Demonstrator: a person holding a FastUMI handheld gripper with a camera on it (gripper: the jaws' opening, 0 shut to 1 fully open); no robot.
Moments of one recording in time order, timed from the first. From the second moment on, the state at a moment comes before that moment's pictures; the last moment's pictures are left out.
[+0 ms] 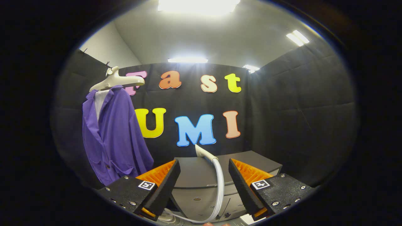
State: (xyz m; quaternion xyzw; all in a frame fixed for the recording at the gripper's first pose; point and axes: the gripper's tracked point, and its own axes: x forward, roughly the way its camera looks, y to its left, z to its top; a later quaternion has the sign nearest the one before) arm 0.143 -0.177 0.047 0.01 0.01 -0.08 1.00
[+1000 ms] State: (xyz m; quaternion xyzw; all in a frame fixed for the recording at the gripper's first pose) arm 0.409 -0.272 -0.022 0.16 0.16 0.00 0.97
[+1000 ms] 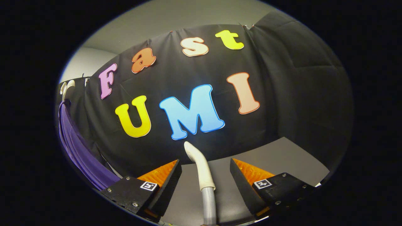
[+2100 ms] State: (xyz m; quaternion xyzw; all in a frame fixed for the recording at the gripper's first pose) arm 0.459 -0.222 -0.109 0.45 0.36 0.14 0.81
